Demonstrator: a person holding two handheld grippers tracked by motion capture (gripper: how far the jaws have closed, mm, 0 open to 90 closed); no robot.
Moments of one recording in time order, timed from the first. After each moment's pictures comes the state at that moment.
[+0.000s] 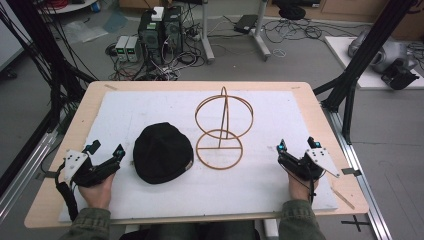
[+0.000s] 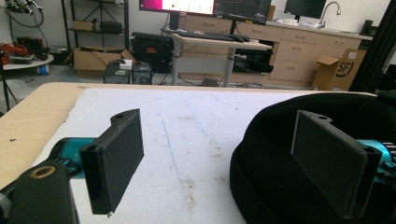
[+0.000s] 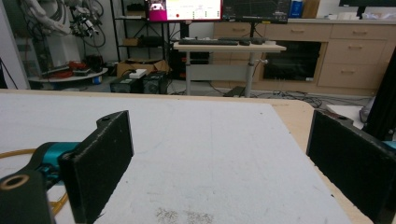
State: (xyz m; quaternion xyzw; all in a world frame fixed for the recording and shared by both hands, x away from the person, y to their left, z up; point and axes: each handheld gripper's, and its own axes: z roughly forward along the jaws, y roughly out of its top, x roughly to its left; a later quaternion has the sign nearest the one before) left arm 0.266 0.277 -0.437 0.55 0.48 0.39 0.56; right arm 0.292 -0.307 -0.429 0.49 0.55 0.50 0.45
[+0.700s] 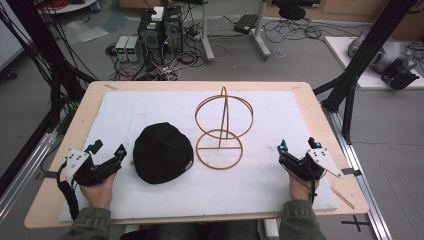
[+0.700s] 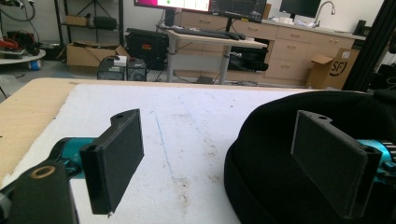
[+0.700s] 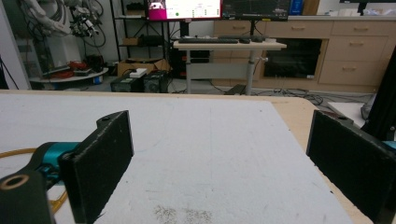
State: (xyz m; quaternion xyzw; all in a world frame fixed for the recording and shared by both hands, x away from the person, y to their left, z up) left arm 0.269 0.276 -0.439 0.55 0.49 0.37 0.57; right arm 0.292 -0.309 -0.430 0.50 0.55 0.50 0.45
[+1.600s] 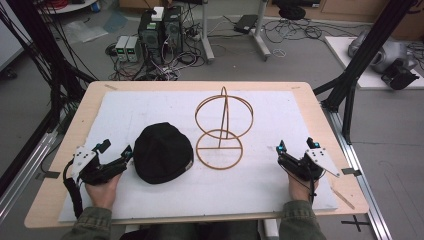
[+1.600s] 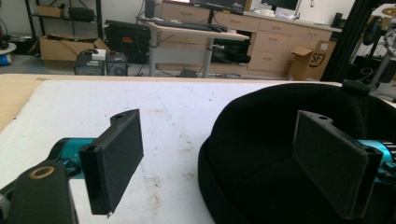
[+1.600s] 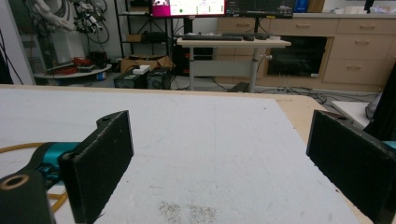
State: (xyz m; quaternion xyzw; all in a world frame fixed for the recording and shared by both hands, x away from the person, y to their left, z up) left arm 0.273 0.264 -0.437 0.57 0.47 0.34 0.58; right arm 0.292 -0.308 -0.431 0.49 0.56 0.50 0.44
